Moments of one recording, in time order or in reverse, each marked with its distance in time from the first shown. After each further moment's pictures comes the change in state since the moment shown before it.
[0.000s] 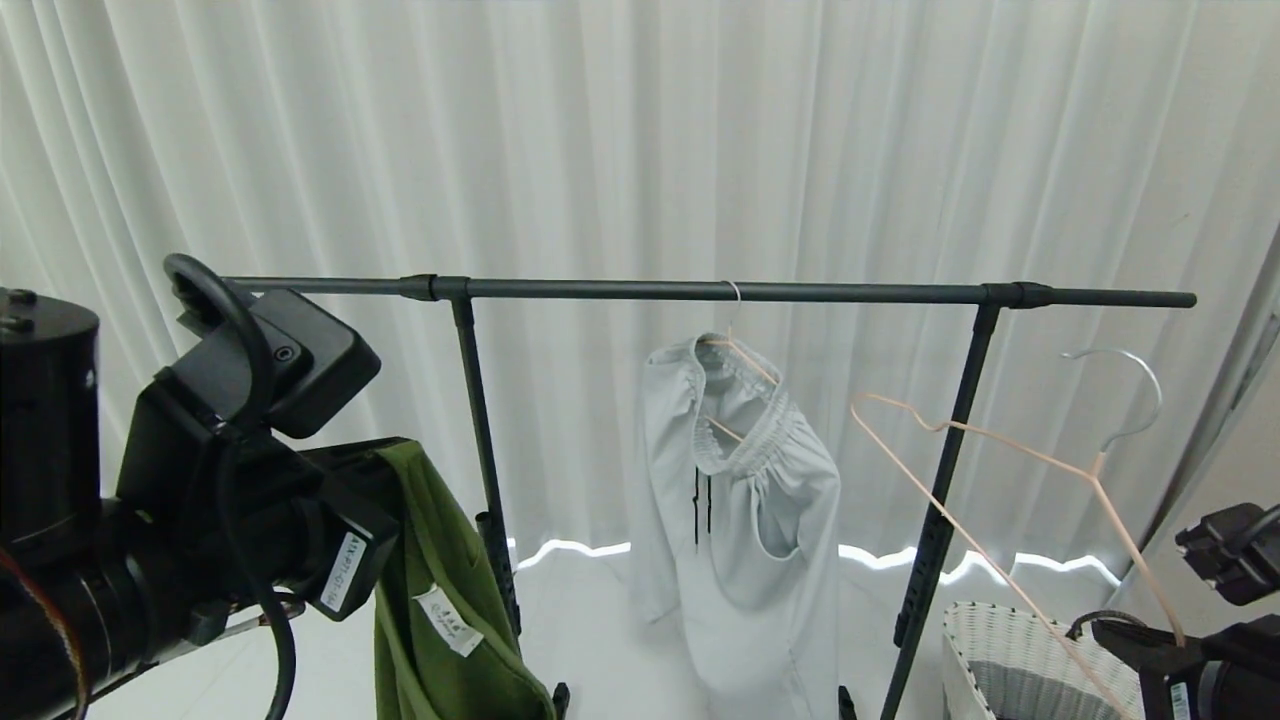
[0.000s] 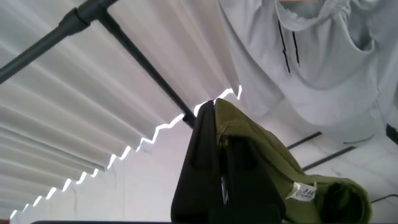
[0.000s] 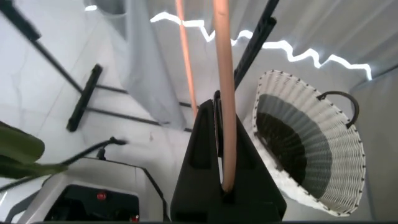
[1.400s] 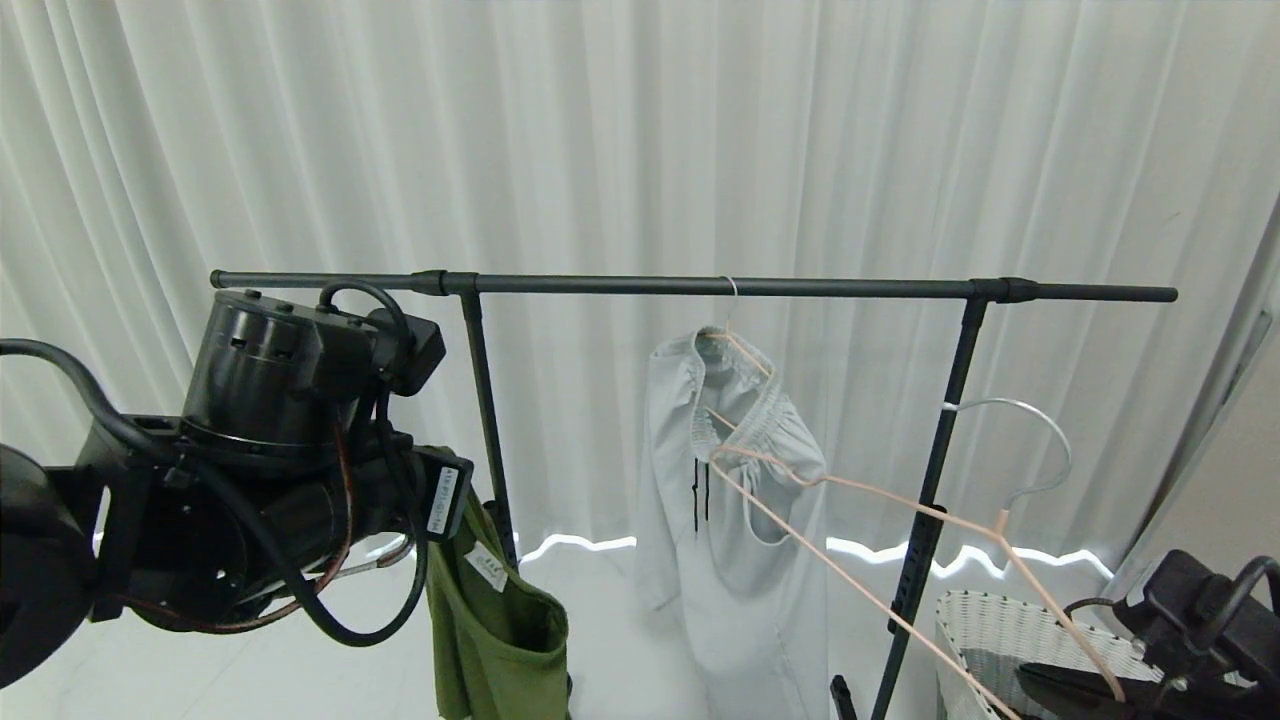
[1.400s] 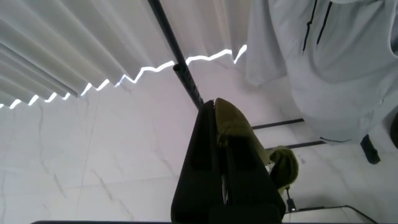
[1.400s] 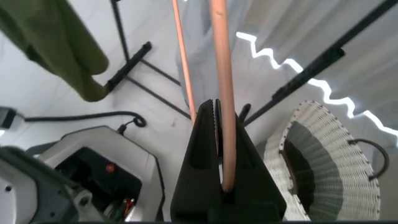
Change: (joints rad) left arm 0.158 0.271 -0.087 0.001 -0.002 -0.289; right arm 0.309 0.008 -0.012 0.000 0.037 -0.079
